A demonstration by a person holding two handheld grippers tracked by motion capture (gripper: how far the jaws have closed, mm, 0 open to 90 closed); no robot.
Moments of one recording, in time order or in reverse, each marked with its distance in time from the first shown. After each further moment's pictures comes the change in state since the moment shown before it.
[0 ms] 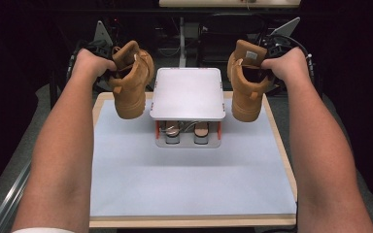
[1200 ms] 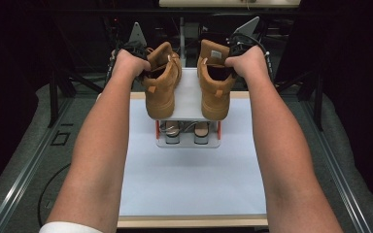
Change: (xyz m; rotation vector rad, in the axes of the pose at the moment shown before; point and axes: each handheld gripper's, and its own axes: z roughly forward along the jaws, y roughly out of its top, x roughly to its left) left arm -0.084 0.008 0.027 0.020 -0.039 0.037; right arm 0.087 0.010 0.023 0.023 0.048 -0.053
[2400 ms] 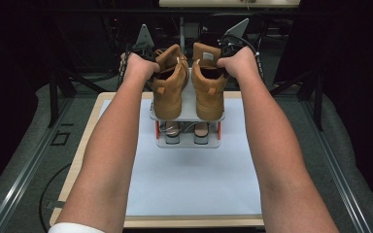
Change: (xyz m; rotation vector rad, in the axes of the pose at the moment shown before) left arm -0.017 -0.002 0.011 -0.068 -0.028 -0.011; right arm 0.015 0.012 0.017 0.012 0.017 -0.034
